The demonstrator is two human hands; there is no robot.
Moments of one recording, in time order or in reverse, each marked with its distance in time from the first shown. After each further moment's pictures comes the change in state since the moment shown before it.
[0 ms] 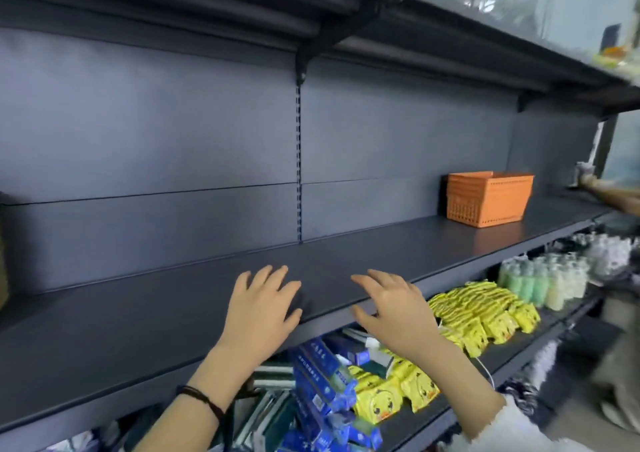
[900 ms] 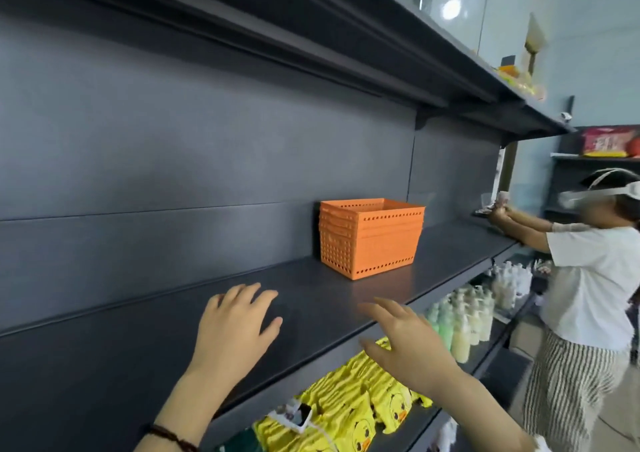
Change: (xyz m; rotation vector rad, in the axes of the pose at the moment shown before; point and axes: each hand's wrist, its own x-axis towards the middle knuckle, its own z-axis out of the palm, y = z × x) left_hand 0.383 0.311 0.164 -0.212 0.133 -0.047; right_hand 0.126 0.497 -0.003 -0.032 -0.038 0.125
